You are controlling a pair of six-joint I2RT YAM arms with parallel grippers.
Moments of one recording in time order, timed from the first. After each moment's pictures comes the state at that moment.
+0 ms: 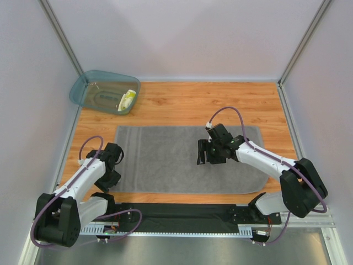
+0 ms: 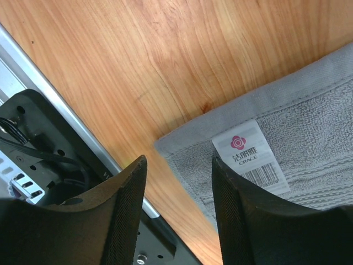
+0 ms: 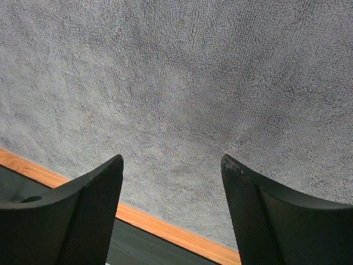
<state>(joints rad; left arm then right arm) -0.19 1.05 0.51 -1.08 -0.37 -1.20 0.62 1.39 0.81 -0.49 -0.13 0.53</state>
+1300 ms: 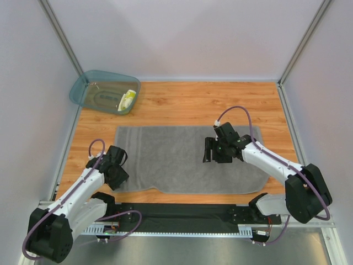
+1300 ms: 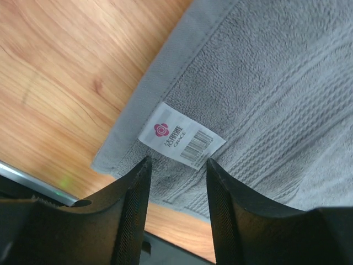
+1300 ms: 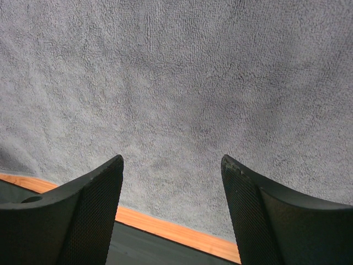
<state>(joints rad) -0.30 0.89 0.44 -0.89 -0.21 -1.08 0.55 1.33 0.80 -0.55 -0.10 0.54</state>
